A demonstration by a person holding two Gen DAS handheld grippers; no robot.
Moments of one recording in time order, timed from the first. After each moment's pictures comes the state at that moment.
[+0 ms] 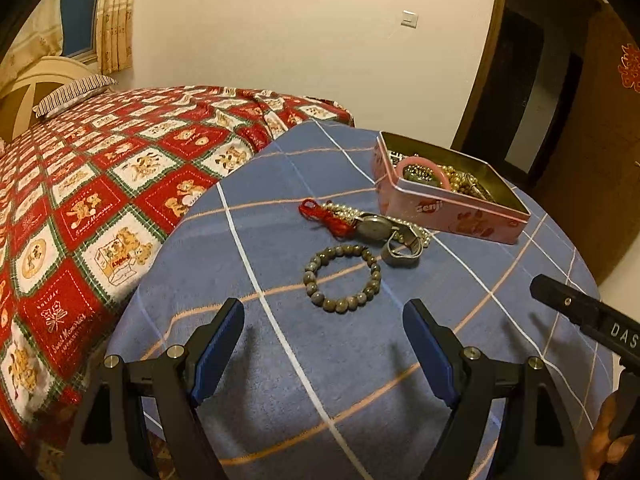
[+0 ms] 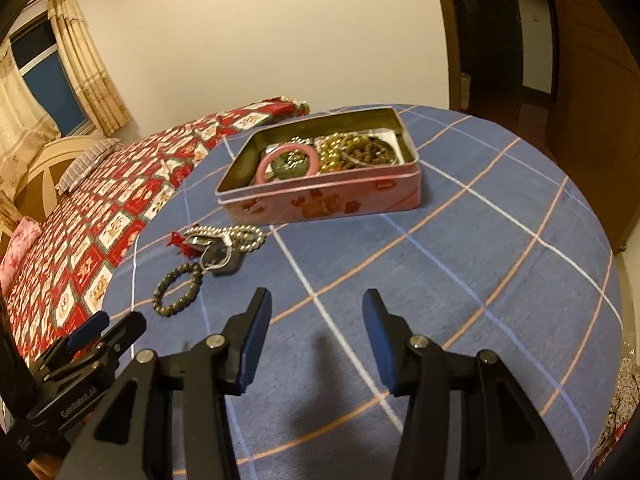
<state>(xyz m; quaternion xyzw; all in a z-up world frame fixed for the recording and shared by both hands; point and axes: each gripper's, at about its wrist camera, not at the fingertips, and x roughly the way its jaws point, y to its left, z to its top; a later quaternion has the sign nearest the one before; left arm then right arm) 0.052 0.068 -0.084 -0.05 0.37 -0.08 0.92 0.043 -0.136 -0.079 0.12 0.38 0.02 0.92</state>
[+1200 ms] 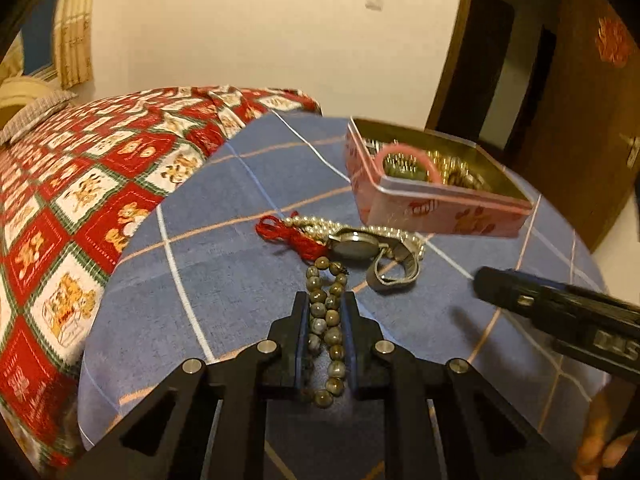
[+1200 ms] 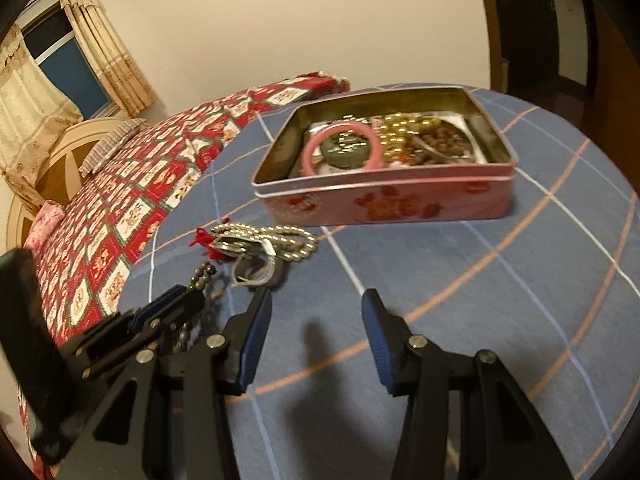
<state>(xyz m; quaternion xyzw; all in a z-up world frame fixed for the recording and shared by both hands) 0.095 0.050 -0.097 -0.03 0.37 -0.14 0.92 0.094 -0.106 -0.094 0.13 0.41 0.09 0.90</state>
